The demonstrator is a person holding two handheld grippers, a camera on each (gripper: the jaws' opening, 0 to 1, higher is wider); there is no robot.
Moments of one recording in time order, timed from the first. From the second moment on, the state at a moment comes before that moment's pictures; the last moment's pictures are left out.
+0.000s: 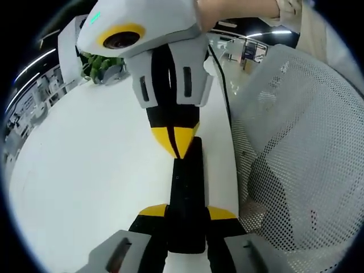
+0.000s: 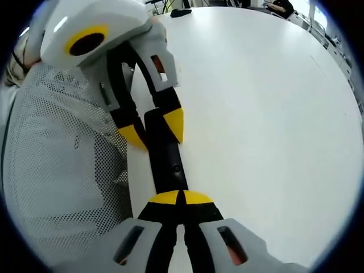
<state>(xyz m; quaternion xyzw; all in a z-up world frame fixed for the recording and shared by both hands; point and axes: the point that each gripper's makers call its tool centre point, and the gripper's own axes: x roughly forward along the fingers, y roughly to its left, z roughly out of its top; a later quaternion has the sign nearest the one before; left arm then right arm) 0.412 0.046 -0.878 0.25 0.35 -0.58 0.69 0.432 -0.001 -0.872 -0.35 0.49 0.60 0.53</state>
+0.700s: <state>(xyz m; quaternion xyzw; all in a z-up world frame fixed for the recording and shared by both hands) 0.412 0.046 -0.878 0.26 0.35 -0.58 0.69 0.433 0.000 -0.873 -0.36 0.48 0.58 0.55</state>
